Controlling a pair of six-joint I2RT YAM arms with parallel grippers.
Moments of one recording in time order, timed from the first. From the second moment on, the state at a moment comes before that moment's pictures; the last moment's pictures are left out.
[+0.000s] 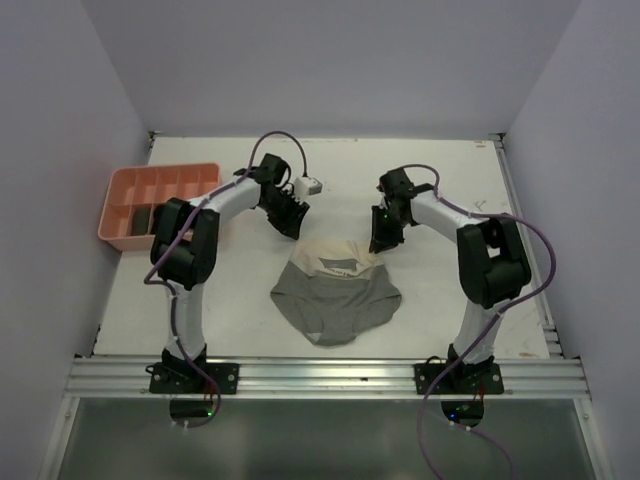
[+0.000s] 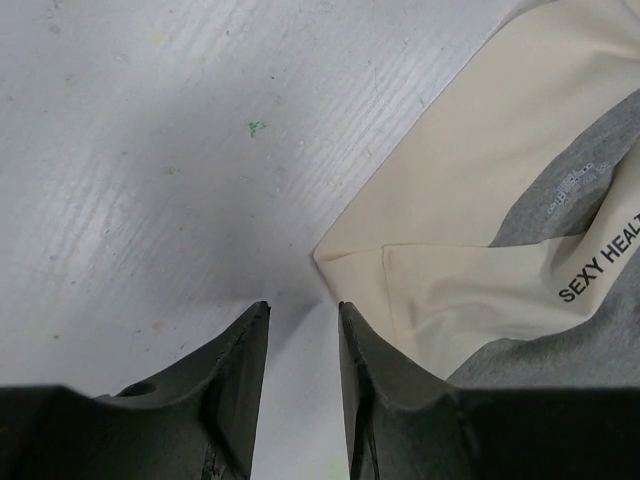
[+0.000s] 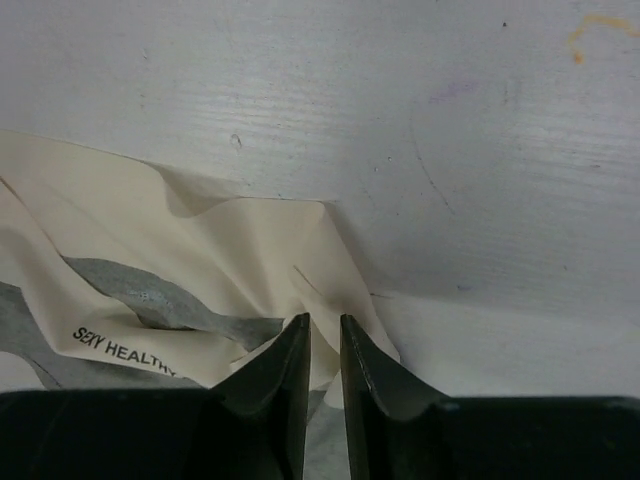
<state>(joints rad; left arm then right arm) -0.38 2.09 1.53 -0.67 0.46 0.38 0.35 1.89 1.28 -0.66 -0.19 0.41</state>
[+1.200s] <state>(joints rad) -0.43 1.98 1.36 -0.61 0.48 0.32 0.47 1.96 1.34 -0.69 -0.09 0.33</state>
